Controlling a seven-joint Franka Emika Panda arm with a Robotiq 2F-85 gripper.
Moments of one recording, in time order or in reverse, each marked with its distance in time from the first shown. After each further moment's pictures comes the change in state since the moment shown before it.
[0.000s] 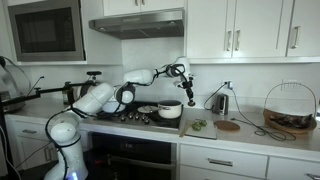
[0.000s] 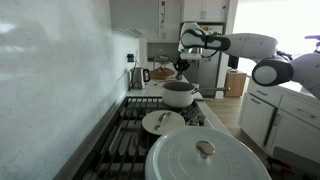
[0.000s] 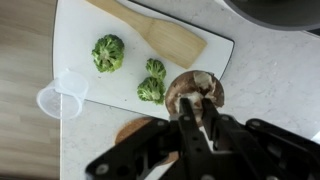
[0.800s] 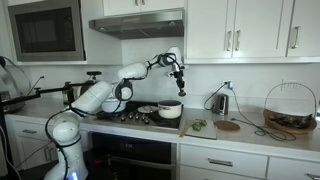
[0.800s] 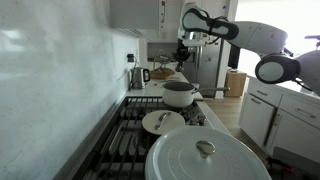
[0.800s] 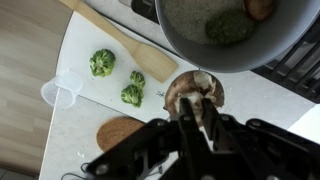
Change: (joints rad) arm 0.082 -0.056 0.000 0.121 -0.010 -0.217 -0.085
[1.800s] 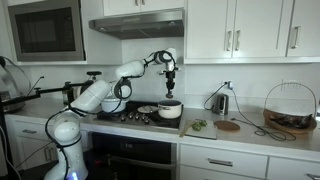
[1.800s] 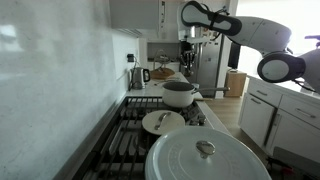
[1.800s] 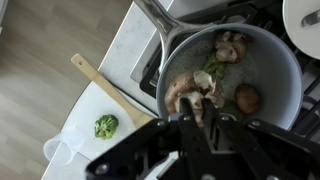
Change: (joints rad) arm 0.056 -0.028 0.007 0.000 0.000 -0.330 -0.063
